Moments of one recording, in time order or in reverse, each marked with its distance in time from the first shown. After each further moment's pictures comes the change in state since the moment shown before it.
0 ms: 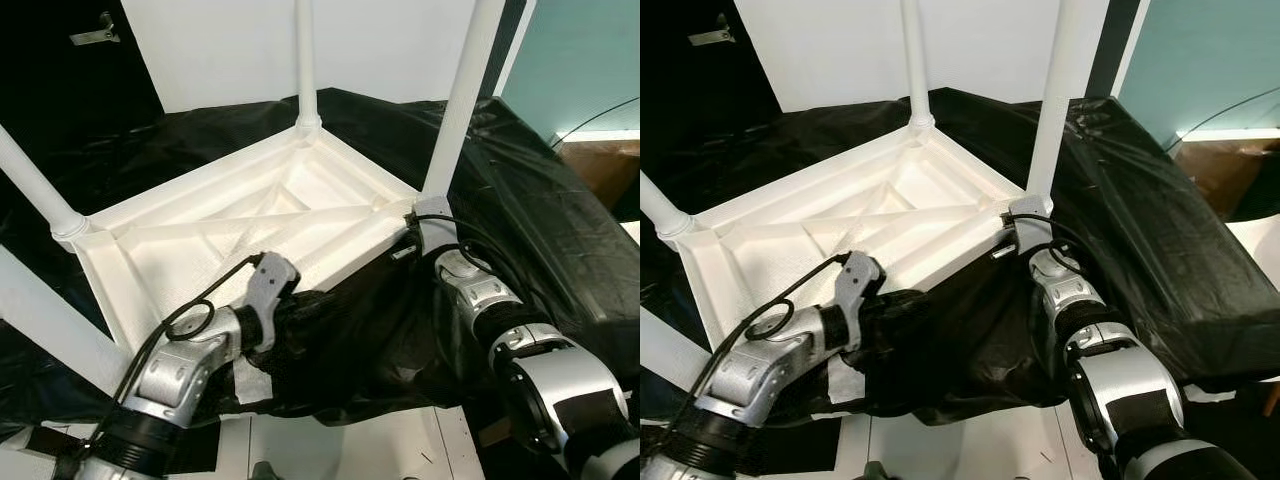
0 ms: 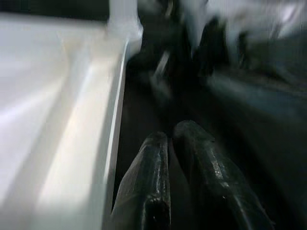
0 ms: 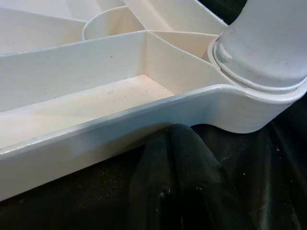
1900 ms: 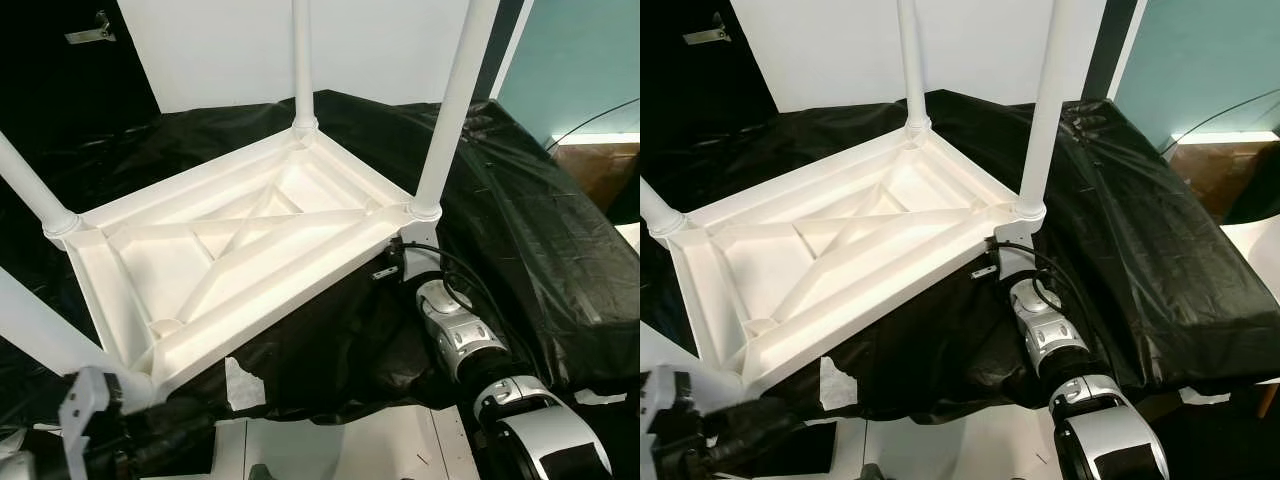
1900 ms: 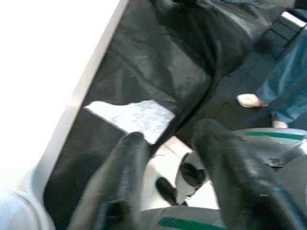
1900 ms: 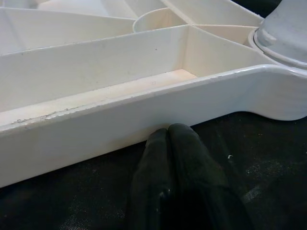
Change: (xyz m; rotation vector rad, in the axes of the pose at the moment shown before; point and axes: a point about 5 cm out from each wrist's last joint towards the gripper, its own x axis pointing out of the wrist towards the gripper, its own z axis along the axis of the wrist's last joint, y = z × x) left arm -0.197 -0.061 -0.028 -0.213 0.232 0.066; right arm -0.019 0.034 -0.016 0.078 -0.102 0.045
